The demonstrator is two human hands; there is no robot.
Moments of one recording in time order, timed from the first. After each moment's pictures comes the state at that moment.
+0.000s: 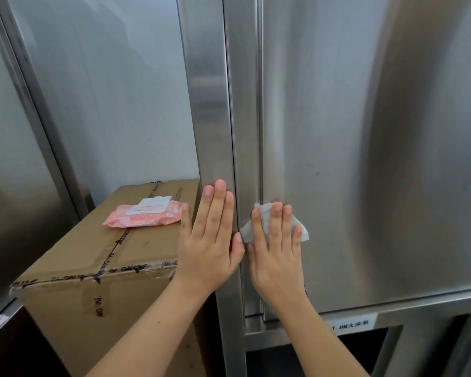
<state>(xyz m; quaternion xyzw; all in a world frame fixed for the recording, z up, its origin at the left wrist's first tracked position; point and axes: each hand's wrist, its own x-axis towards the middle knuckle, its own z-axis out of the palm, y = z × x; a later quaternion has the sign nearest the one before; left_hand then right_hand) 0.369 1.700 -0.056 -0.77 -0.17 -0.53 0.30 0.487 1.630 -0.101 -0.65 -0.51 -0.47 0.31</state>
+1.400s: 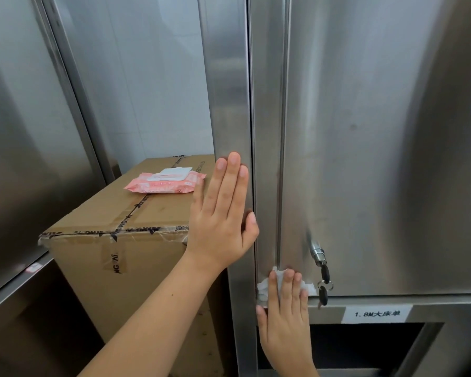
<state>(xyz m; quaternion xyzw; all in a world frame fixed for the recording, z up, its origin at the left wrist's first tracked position) 0.369 1.700 -0.085 -0.76 -0.20 -0.53 0.31 0.460 1.601 -0.258 -0.72 -0.53 -0.31 0.32</state>
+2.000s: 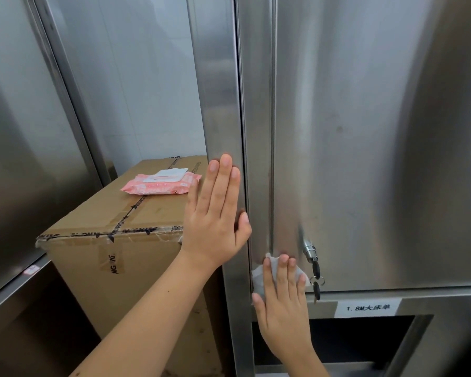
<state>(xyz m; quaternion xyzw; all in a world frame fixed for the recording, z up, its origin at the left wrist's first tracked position) 0.367 1.699 -0.084 -0.77 -0.20 -0.52 0.31 0.469 1.598 -0.236 -0.72 -0.55 -0.29 0.31</state>
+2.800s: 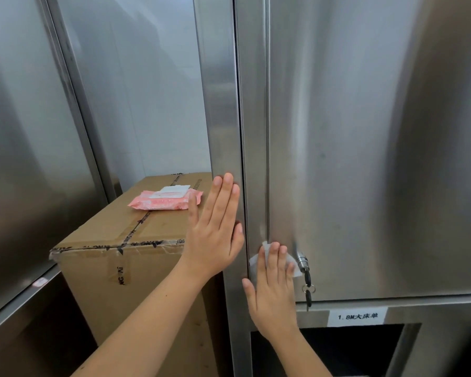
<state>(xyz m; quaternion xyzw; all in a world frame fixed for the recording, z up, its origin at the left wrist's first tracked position) 0.358 1.693 -0.074 -0.78 -0.22 -0.48 0.33 0.461 1.614 -0.192 -0.74 -0.52 -0.30 0.31</state>
